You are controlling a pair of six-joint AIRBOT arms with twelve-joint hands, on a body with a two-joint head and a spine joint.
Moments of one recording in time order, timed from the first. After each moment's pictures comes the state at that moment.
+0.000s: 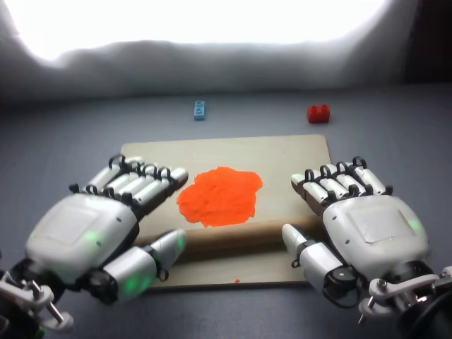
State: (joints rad) left arm 1.00 -1.13 0.99 -0.37 -1.20 1.09; right arm -0.80 -1.43 0.93 -2.28 -1.32 1.49
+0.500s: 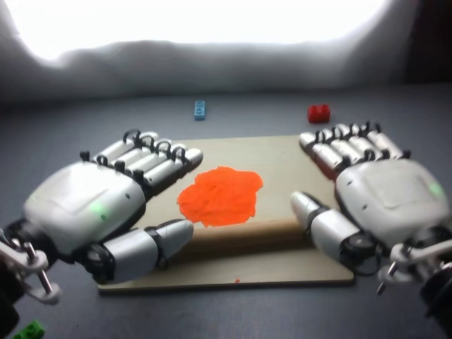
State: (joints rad) left arm 0.85 -0.95 0.89 -0.27 -0.91 1.14; right arm -0.73 -1.28 0.83 -2.29 -1.27 1.47
